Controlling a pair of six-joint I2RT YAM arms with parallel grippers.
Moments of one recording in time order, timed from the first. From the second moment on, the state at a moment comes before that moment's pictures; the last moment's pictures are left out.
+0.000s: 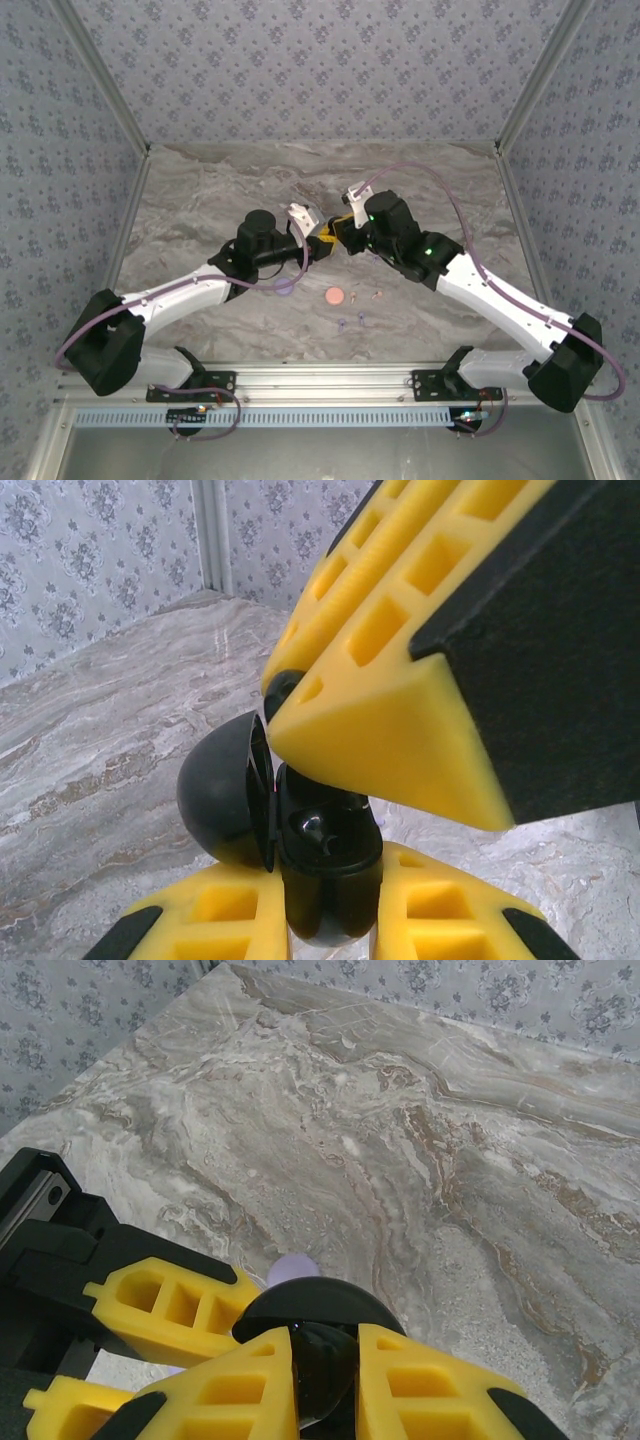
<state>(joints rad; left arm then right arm) -0.74 1.34 0.75 0.36 0.42 0.01 0.78 1.22 1.09 -0.40 0.08 0.19</state>
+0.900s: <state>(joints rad) -0.74 1.34 0.76 0.39 0.43 -0.01 0.65 1.14 1.11 -0.42 -0.15 0.24</state>
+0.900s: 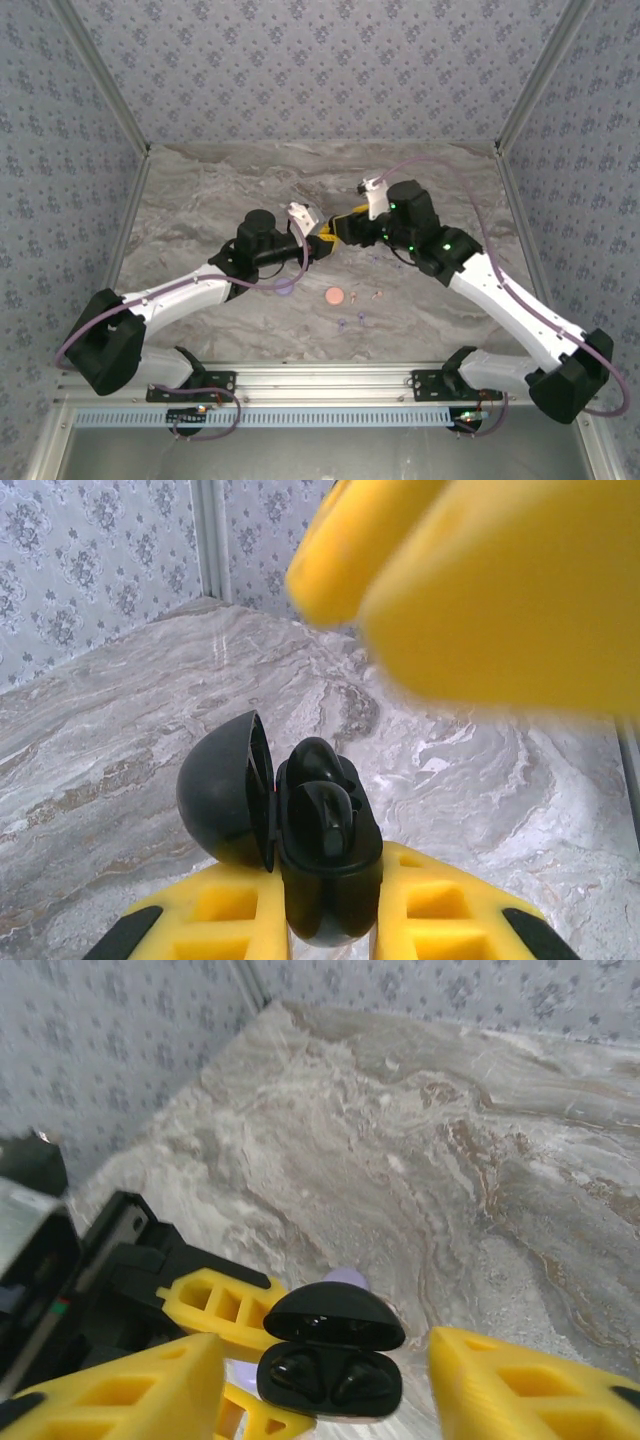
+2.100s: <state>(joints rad) -0.70 1.34 0.82 0.51 0.70 -0.10 0.47 1.20 1.15 -0.29 -0.80 0.39</state>
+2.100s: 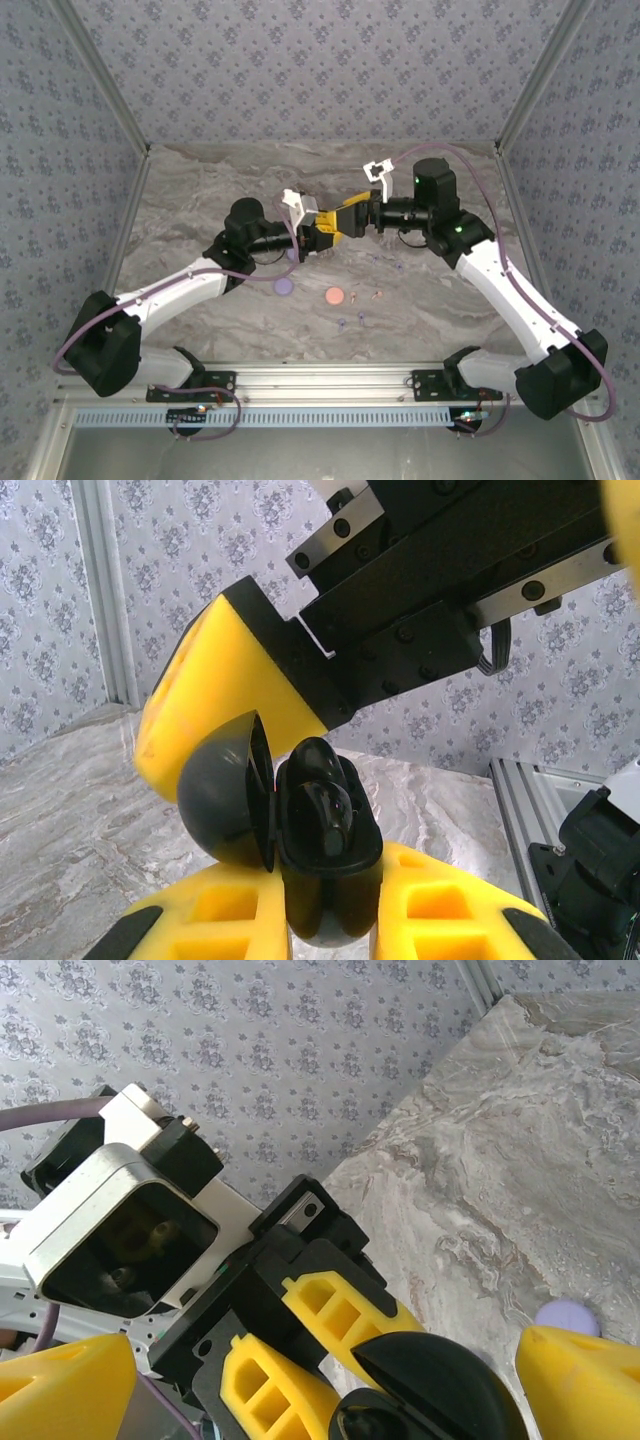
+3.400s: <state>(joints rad) -0.24 1.66 1.03 0.18 0.70 -0.41 0.34 0.90 0.68 -0.16 -0.19 0.61</state>
